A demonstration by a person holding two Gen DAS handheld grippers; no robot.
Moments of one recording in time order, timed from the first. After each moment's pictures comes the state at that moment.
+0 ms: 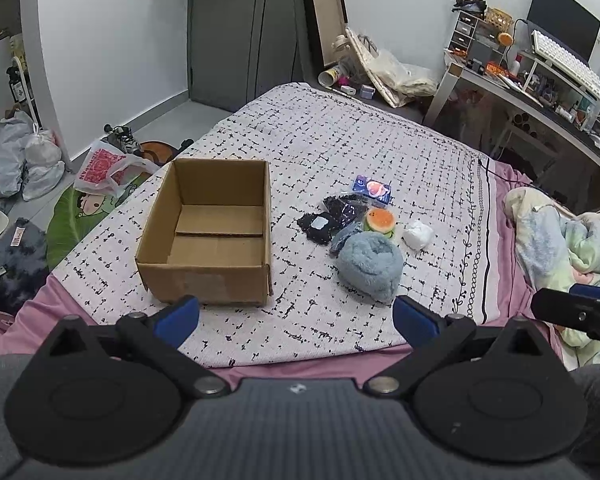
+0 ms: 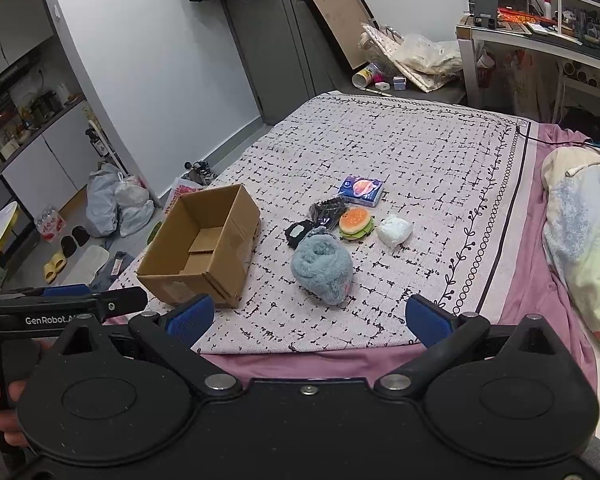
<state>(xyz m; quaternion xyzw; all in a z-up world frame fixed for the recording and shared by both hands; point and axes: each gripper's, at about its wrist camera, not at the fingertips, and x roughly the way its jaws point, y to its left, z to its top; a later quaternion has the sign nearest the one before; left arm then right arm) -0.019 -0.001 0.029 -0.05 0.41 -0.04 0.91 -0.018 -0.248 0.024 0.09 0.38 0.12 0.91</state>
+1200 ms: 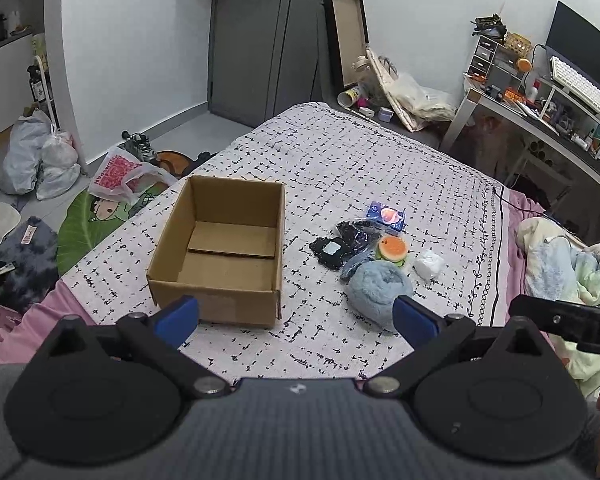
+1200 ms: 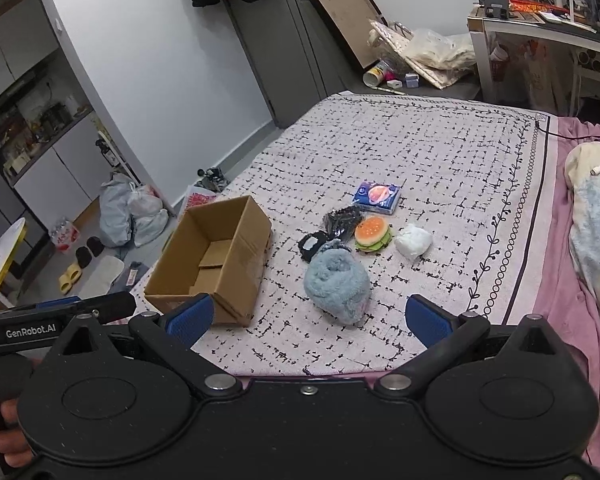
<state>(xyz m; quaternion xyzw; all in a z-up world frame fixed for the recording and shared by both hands) -0.009 0.001 0.038 -0.07 0.39 -0.01 0.92 0.014 -0.249 0.014 0.12 0.38 0.14 0.90</state>
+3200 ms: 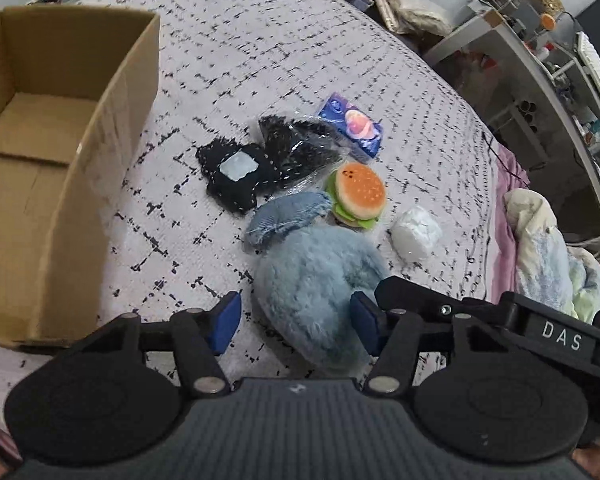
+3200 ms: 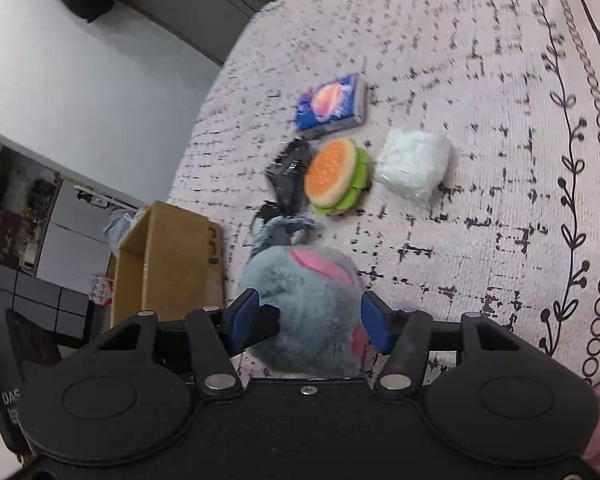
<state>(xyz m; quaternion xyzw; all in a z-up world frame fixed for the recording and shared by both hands) 0.168 -0.049 -0.139 -0.20 0.52 -0.11 0.82 0.164 -0.273 -0.161 0.33 0.49 0.13 0.80</state>
